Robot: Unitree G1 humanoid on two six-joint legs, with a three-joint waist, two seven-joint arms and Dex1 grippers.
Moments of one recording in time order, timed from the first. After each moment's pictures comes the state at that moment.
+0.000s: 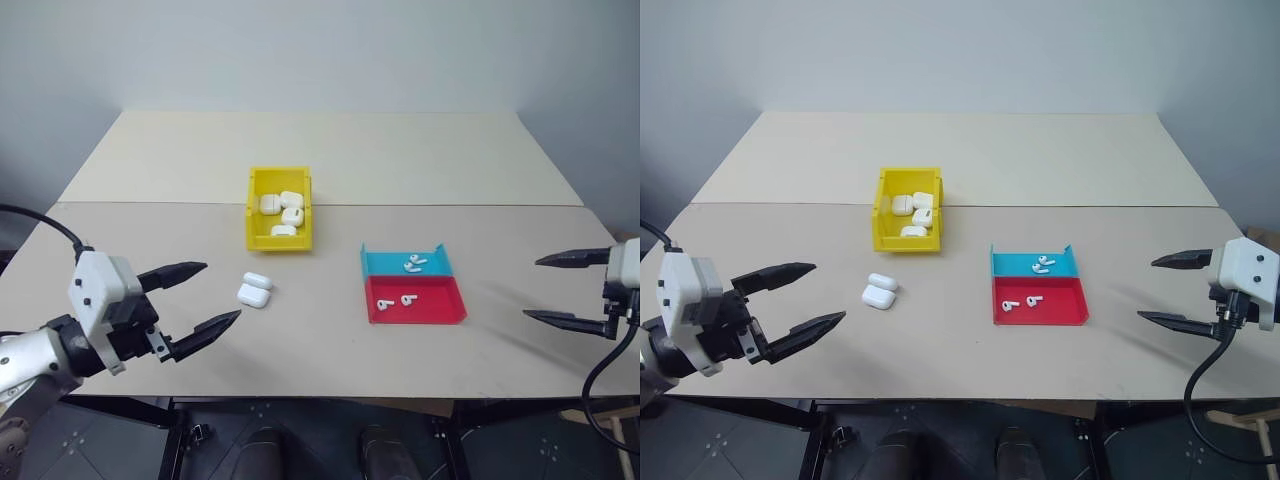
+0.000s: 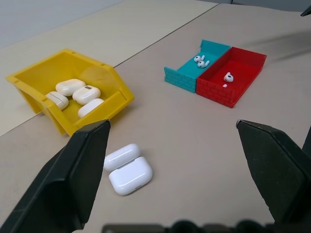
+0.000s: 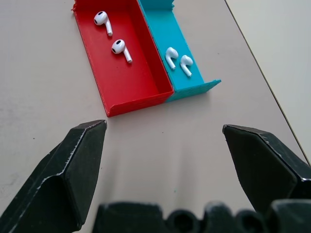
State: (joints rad) left arm 0.21 0.83 0.61 -0.79 -0.83 0.66 -0.78; right arm -0.09 -1.14 -0.41 0.12 0.38 -0.05 1.39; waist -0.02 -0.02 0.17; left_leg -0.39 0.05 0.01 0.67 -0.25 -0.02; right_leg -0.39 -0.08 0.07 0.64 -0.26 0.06
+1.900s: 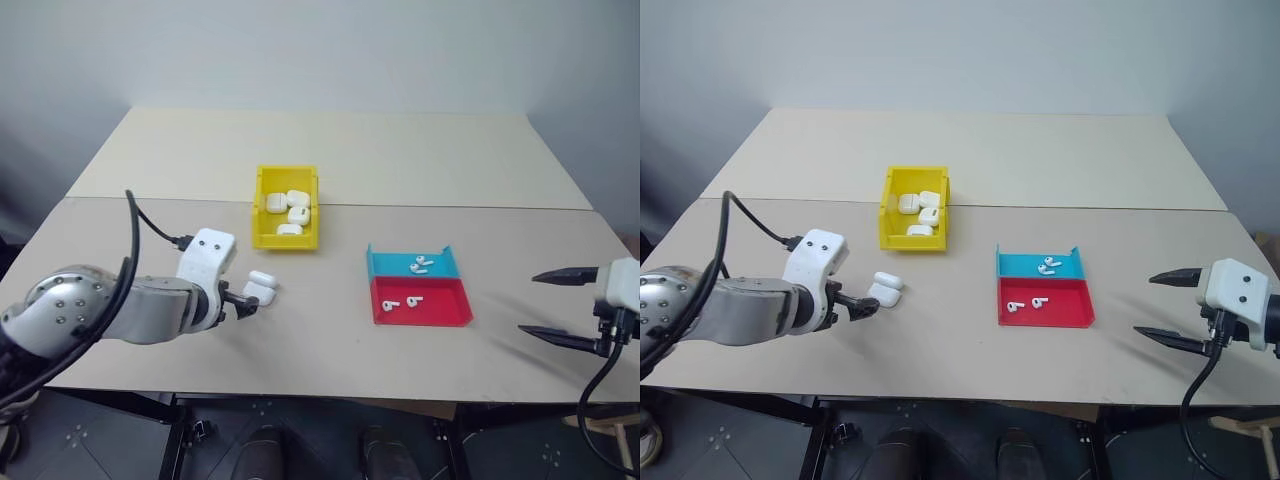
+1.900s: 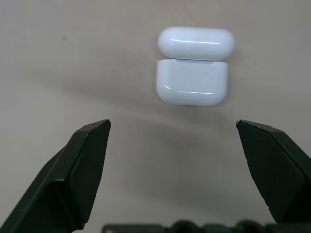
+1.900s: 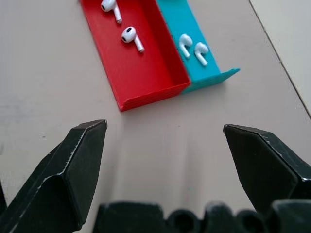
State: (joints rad) left arm -0.66 1.13 -0.39 -0.39 -1.97 1.03 0.88; right arm 0.08 -1.11 -0.46 0.00 0.36 -0.01 1.30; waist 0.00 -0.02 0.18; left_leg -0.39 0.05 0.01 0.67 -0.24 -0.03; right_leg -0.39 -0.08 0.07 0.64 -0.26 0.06
